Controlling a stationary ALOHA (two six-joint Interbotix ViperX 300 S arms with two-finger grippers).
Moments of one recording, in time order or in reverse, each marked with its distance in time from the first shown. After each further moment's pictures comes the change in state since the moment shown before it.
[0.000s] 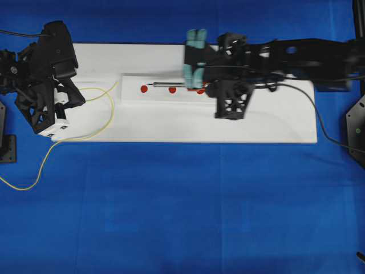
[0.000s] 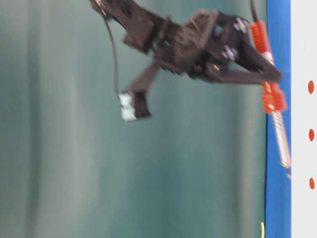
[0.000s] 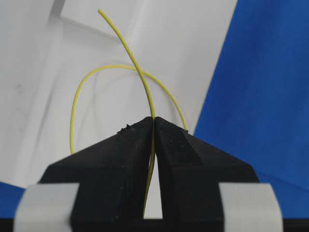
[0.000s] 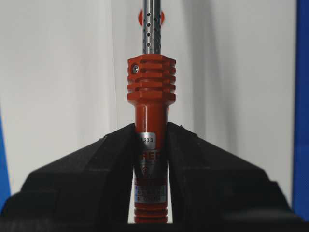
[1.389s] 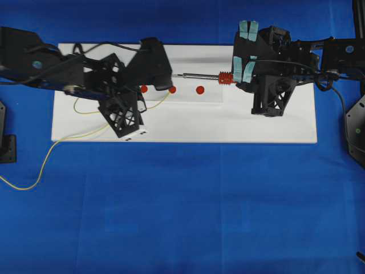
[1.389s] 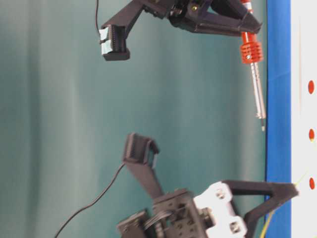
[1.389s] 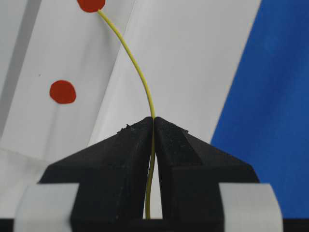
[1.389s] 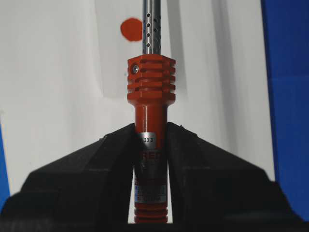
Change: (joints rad) left arm -0.021 0.546 -0.354 0.000 -0.046 -0.011; right arm -0.041 -0.209 0.210 -0.021 -0.049 0.015
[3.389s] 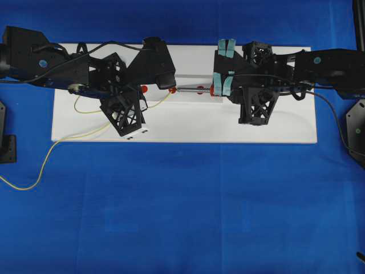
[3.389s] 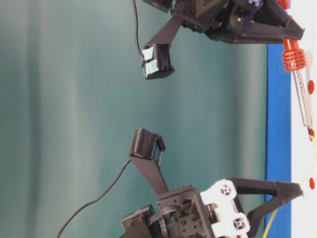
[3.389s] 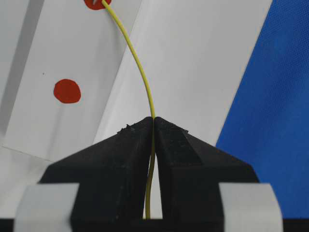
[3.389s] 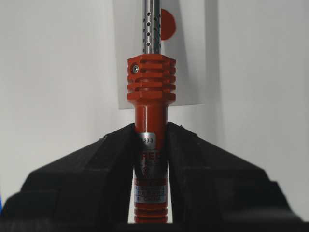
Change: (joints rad) left arm 0.009 0.009 -0.011 0.000 0.021 -0.003; right arm 0.023 0.163 -0.018 0.006 -0.069 0.003
